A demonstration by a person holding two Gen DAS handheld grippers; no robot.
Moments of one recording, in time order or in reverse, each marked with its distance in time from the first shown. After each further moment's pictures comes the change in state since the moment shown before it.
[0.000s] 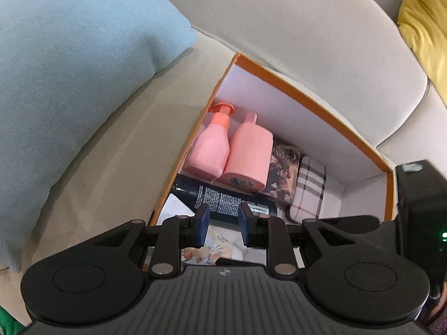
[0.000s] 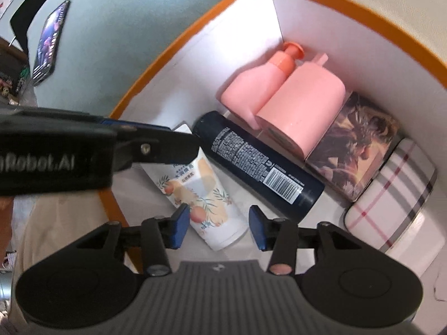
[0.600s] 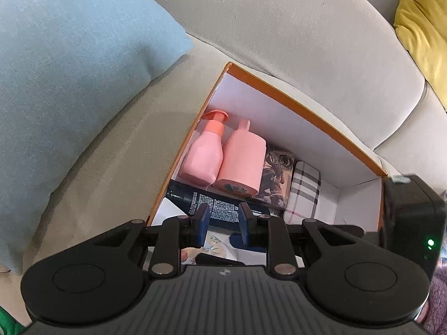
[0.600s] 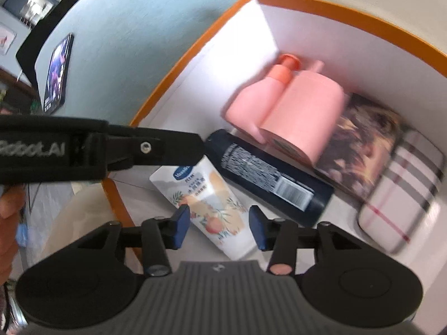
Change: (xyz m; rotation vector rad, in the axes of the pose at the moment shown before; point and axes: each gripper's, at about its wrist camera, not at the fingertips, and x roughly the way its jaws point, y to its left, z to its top) left arm -0.003 -0.014 0.007 0.005 -0.005 0.012; right arm 0.000 -0.003 -0.006 0.085 -0.099 0.064
